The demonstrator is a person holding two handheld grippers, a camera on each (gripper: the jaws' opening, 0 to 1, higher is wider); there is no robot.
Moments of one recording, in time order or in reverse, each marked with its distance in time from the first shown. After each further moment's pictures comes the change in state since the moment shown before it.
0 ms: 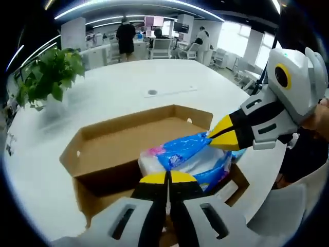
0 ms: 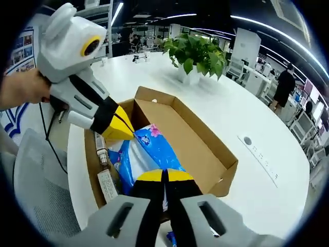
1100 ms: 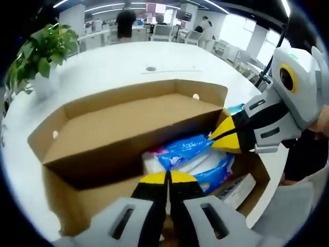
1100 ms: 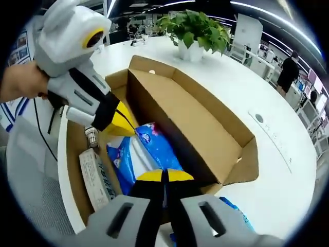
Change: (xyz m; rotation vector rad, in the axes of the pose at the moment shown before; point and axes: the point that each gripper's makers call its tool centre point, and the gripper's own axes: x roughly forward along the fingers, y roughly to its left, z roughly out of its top) left arm 0.056 0.005 -0.046 -0.048 0.117 -0.033; right arm 0.045 0.001 -0.059 0.044 0.122 0.034
